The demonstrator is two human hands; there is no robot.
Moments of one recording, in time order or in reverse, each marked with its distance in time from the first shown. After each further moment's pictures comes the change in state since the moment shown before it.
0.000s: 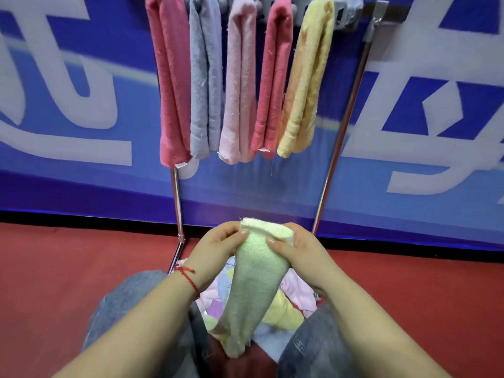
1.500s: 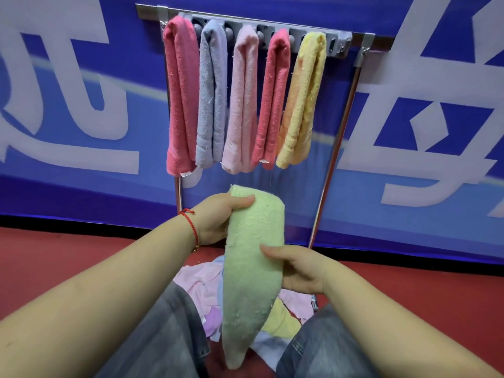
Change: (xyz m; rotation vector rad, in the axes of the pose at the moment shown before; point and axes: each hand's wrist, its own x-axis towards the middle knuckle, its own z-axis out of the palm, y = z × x) left_hand 0.015 0.084 0.008 -0.178 -0.108 -0.303; right_hand -0.014 -0.026 0.004 0.420 -0.491 0.447
